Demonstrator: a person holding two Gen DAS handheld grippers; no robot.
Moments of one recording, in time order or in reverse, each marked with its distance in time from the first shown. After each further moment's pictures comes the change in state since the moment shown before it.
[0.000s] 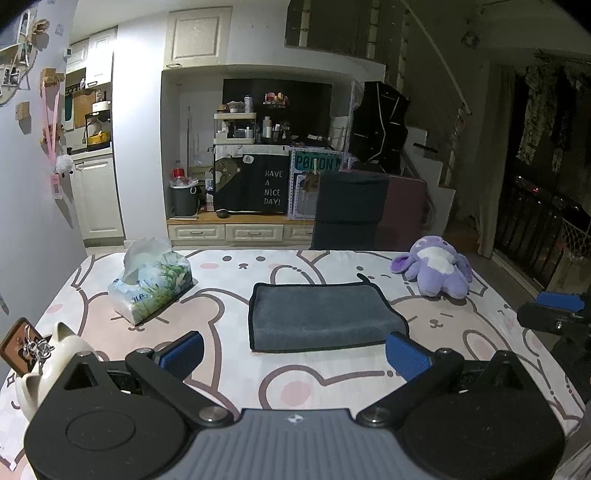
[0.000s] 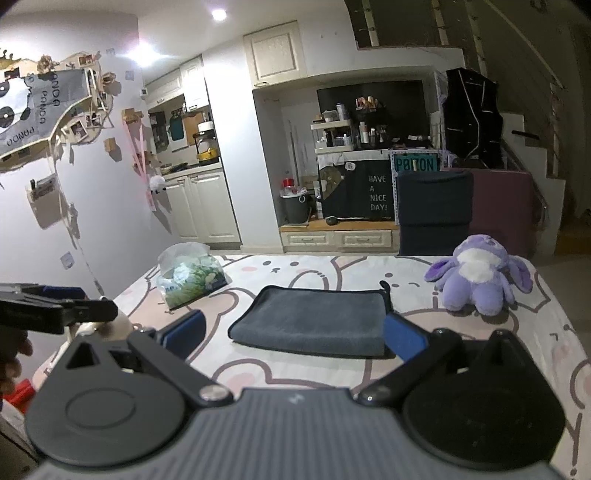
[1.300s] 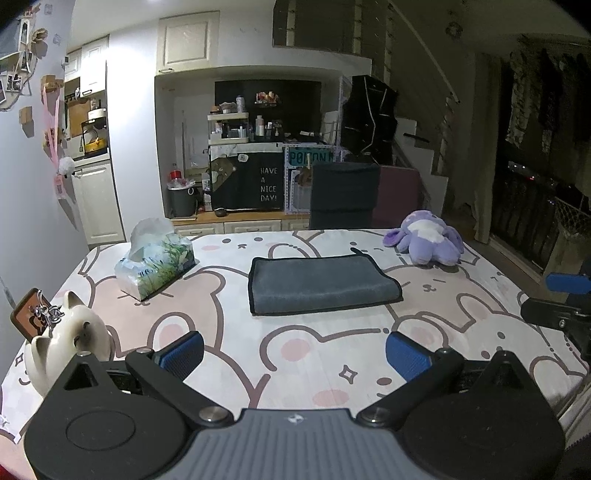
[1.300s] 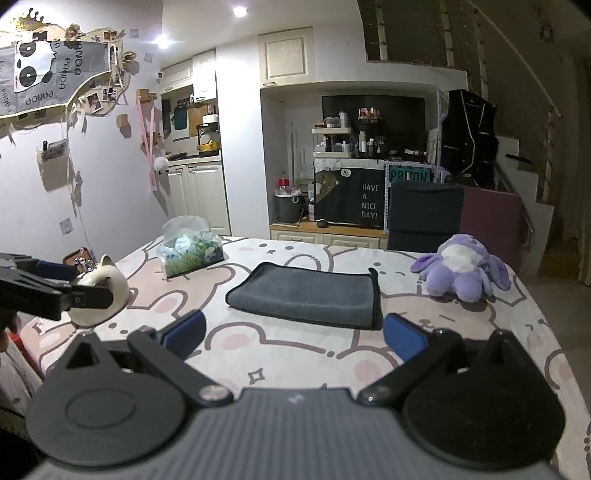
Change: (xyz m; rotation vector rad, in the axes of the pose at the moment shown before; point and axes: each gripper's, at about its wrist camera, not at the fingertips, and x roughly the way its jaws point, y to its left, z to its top) left arm -0.031 -0.008 -0.061 0.053 -0.004 0.004; right arm -0.049 0.021 -0.049 -0.107 -0.013 -0.056
